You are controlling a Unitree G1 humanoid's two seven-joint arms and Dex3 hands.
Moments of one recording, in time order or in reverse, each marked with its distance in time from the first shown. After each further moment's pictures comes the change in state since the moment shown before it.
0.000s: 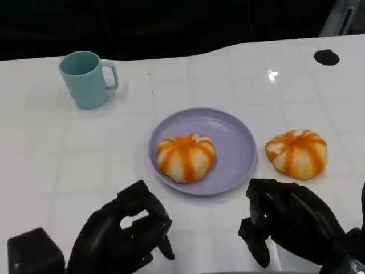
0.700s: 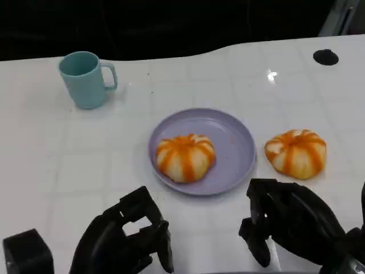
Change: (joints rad) left arm -0.023 -0.028 0.035 0.086 -0.057 -0.008 -0.111; right arm -0.004 0.000 -0.003 0.013 0.000 -0.007 0.001
